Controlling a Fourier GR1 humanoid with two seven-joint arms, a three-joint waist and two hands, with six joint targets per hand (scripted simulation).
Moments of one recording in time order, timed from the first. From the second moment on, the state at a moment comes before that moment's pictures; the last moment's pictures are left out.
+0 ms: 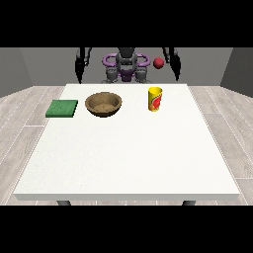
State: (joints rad) left arm 0.01 0.13 0.01 -1.57 -0.03 0.05 0.01; right arm -0.01 -0.13 -0.01 -1.53 0.00 0.00 -0.02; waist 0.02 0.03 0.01
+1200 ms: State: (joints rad) left arm 0.02 0.06 -0.10 -1.81 0.07 0.00 -0.07; right arm -0.07 -0.11 -0.11 -1.58 -0.12 0.04 -0.11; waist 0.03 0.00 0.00
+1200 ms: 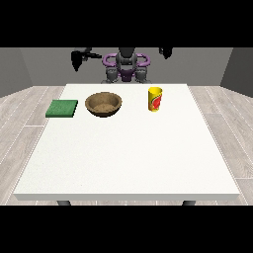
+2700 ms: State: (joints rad) left arm -0.39 0.07 0.15 -0.95 -0.03 0.09 -0.68; right arm -0.30 -0.28 -0.27 -1.17 -0.20 0.26 -0.42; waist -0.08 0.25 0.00
